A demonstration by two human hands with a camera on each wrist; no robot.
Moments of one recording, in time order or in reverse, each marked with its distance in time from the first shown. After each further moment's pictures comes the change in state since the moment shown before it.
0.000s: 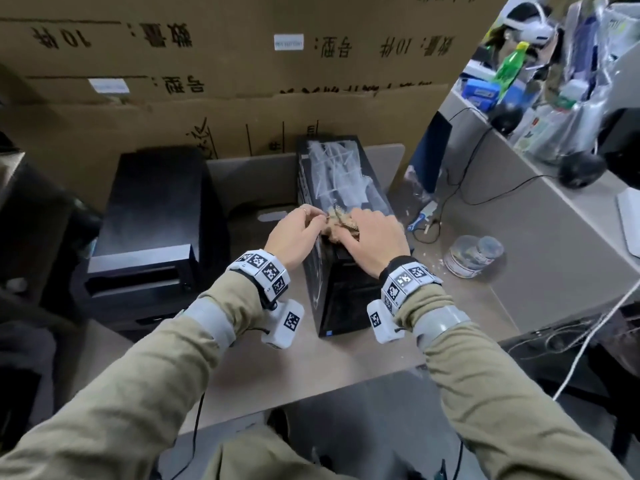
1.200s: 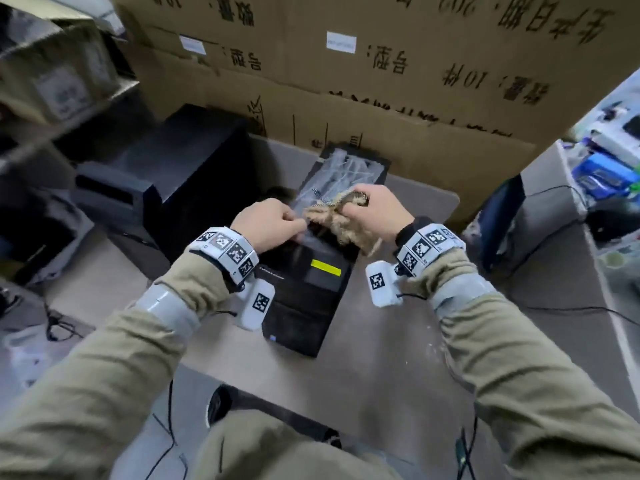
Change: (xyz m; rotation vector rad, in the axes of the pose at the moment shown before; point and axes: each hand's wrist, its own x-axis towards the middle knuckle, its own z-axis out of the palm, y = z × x) left_hand 0.024 0.087 0.067 0.430 0.254 -0.549; right_hand 0.150 0.123 -0.019 0.656 -0.387 -0.432
